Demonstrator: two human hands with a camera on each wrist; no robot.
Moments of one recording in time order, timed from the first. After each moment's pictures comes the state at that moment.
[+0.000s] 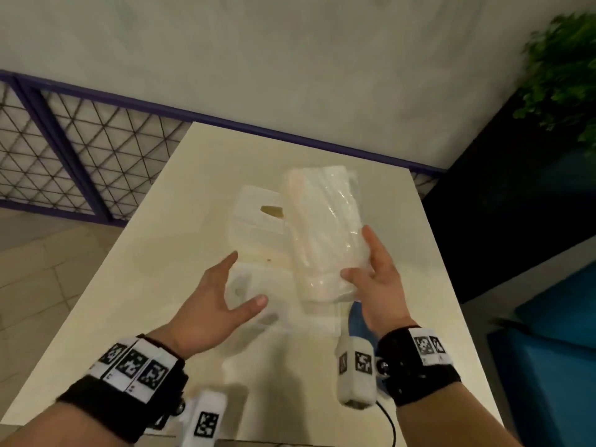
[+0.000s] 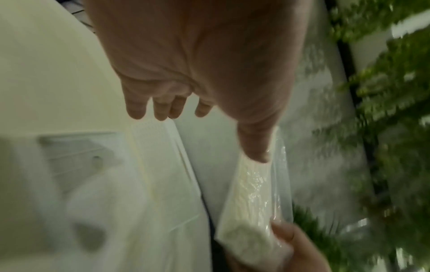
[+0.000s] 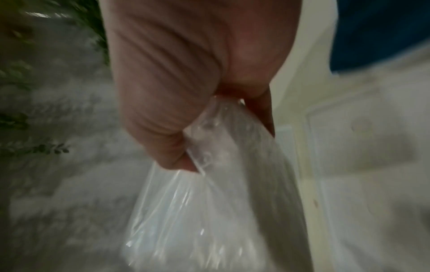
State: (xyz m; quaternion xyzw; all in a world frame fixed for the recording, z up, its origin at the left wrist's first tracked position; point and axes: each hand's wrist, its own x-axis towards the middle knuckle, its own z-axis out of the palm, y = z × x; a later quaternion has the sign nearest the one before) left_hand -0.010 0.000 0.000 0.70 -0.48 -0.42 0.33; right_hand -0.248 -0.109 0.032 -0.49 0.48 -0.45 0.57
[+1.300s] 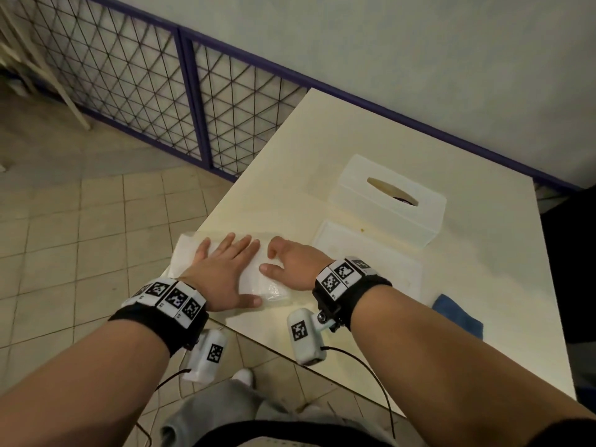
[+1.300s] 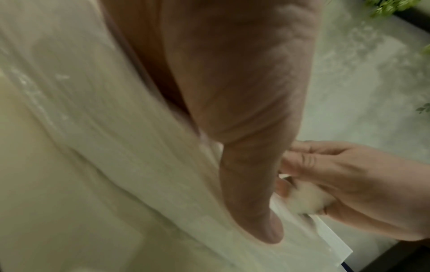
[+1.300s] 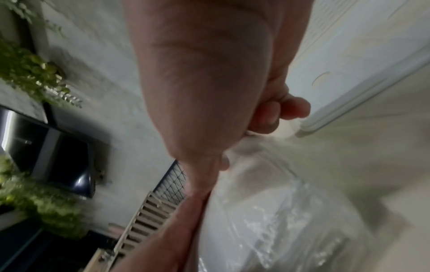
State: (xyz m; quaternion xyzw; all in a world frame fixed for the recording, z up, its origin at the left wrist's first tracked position) left_hand 0.088 0.109 -0.063 0.79 -0.57 -0.23 -0.04; right_hand -0.039 -0.025 -0.023 -0.91 0.25 0.19 0.26
